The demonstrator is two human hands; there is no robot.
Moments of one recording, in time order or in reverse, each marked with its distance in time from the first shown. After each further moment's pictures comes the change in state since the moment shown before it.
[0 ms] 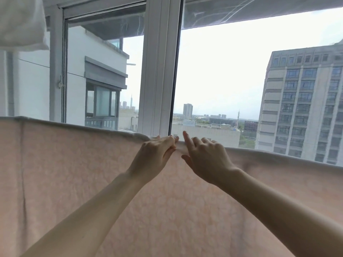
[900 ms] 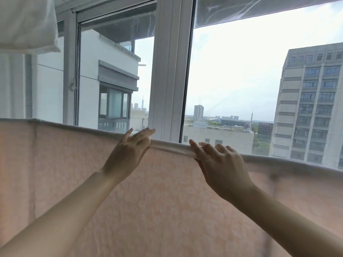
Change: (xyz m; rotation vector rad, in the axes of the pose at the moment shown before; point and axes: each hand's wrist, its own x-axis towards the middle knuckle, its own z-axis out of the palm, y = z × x) left_hand -0.018 -0.094 -0.028 0.407 -0.055 0.007; right_hand 0.004 -0.001 0.029 0.143 0.141 0.002
